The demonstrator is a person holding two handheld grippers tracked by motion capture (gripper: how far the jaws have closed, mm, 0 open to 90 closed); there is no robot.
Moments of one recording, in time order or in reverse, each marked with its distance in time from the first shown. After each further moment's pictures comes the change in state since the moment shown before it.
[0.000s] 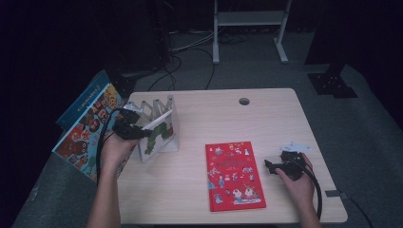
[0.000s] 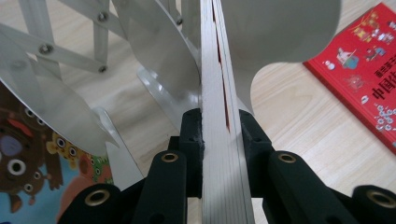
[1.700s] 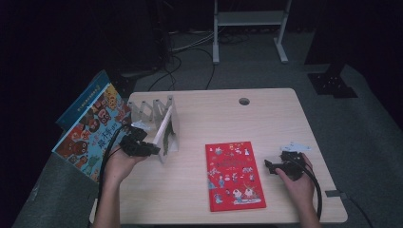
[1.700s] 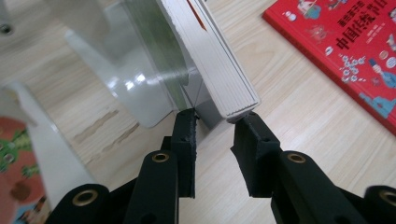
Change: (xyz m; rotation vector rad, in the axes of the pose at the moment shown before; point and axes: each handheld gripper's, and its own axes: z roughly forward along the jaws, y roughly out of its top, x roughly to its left) left arm -0.028 -0.030 0.020 0.036 -0.123 0.062; right arm 0.000 0.000 0.000 -0.002 0.000 -0.002
